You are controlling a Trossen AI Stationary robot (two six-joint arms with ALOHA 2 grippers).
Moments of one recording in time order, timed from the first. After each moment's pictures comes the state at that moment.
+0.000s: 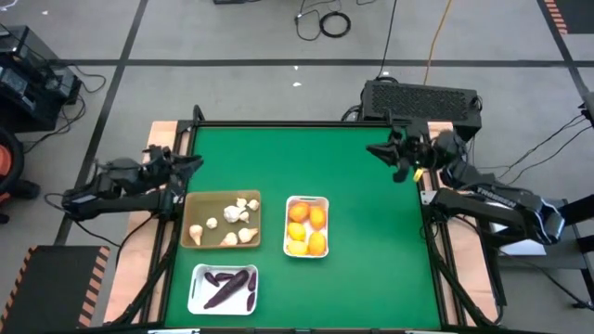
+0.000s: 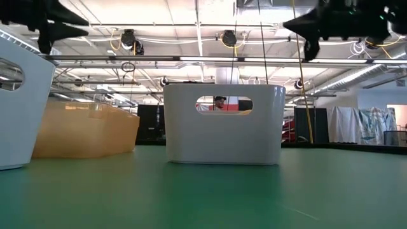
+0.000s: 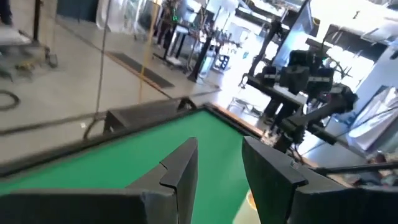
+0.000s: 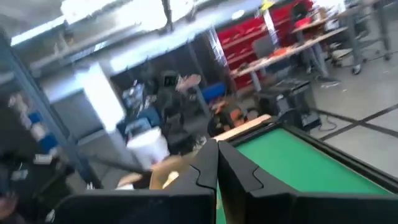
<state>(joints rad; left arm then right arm) 0.07 0.00 0.49 -0.53 -0.39 -0.42 -0.63 0.66 0.46 0.32 -0.51 0.46</state>
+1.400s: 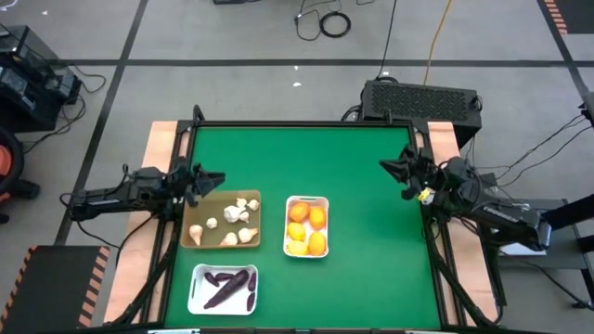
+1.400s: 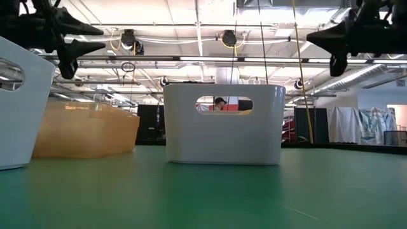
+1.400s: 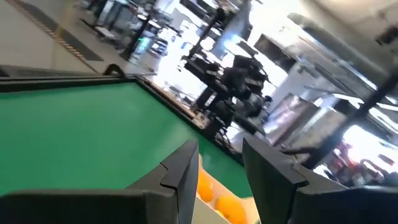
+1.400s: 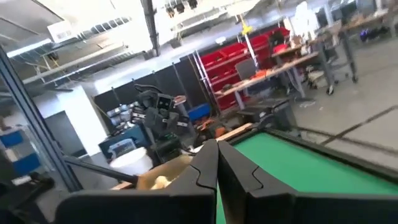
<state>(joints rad) 0.07 0.00 0.16 -0.10 -0.11 -0.62 -0.46 0.20 0.17 0.21 -0.22 0.49</state>
